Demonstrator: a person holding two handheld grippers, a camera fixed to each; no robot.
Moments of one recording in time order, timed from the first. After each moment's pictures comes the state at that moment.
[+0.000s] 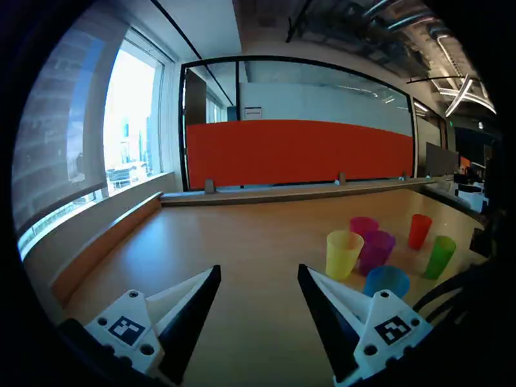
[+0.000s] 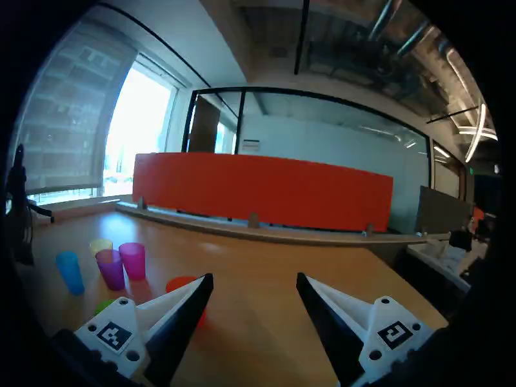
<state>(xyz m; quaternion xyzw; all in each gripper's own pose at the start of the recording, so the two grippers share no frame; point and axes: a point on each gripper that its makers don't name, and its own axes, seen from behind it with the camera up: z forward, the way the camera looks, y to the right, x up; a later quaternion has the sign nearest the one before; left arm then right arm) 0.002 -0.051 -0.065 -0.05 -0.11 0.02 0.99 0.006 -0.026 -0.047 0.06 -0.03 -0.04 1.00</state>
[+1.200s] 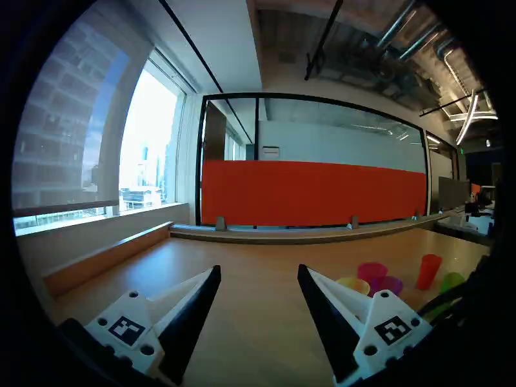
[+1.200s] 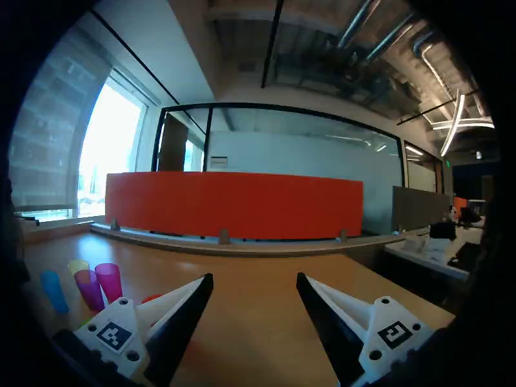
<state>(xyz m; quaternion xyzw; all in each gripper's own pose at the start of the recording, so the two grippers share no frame) 0.042 -0.045 -0.040 0.00 0.00 -0.02 1.00 0.015 0.010 -0.039 -0.01 0.00 -0.01 1.00</state>
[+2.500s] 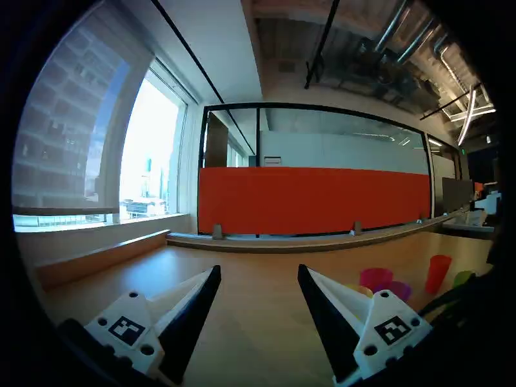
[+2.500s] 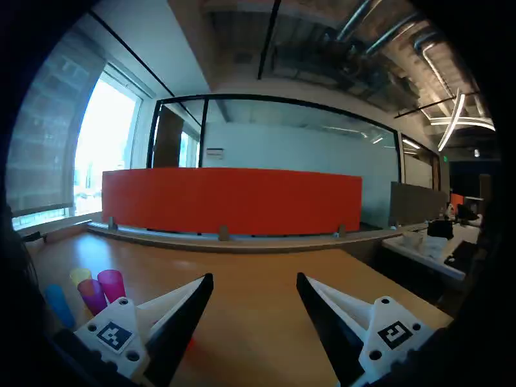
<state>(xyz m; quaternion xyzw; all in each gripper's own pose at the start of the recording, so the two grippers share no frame) 0.028 -0.018 -0.010 0.01 0.03 -0.01 1.00 0.033 -0.006 -0.033 -0.03 -0.03 0.00 1.00</state>
